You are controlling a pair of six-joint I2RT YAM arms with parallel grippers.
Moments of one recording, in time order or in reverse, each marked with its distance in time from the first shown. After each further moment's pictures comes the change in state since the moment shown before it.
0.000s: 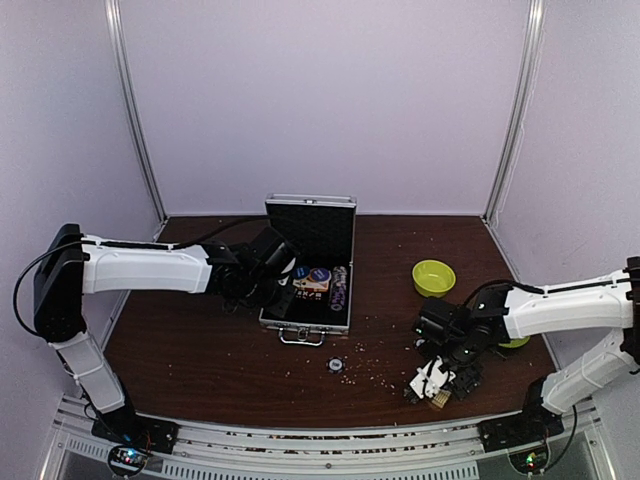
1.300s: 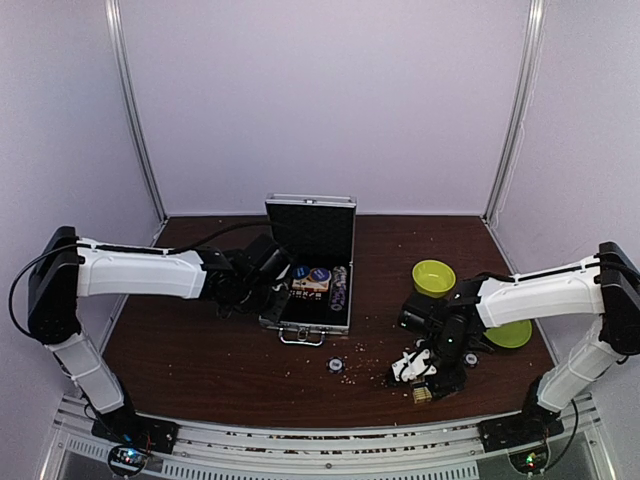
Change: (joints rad) left arm 0.000 -0.027 -0.057 0.006 -0.023 -0.019; right arm -0.047 0.171 0.101 -0.049 -0.186 0.404
